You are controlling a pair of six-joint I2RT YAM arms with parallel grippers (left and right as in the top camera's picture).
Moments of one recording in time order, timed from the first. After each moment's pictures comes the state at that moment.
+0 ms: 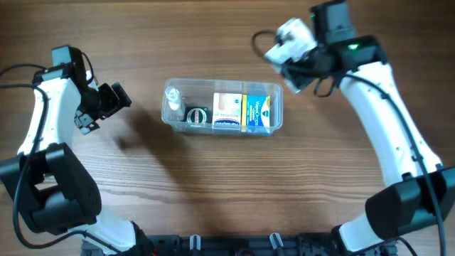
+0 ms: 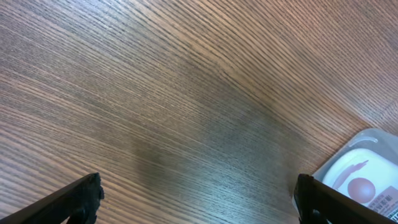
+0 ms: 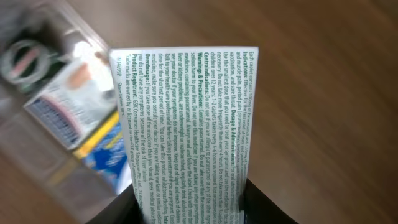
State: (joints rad) left arm 0.27 1.80 1.35 -1.00 0.10 -0.33; right arm 0.27 1.72 1.63 -1.00 -0.14 -0.45
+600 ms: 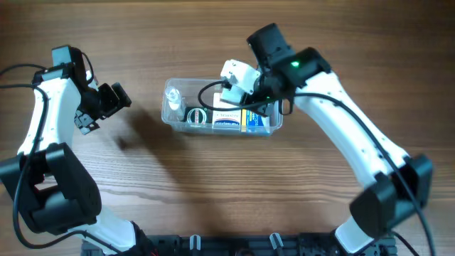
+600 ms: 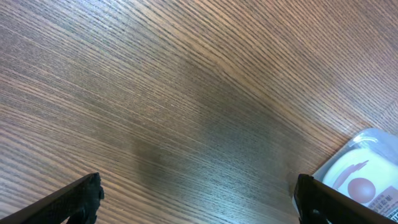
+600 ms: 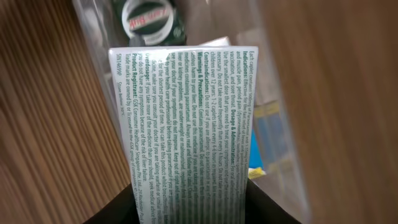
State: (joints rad) left arm 0.27 1.80 1.35 -1.00 0.10 -0.33; right arm 0.52 1.81 1.63 -1.06 -0.17 -0.70
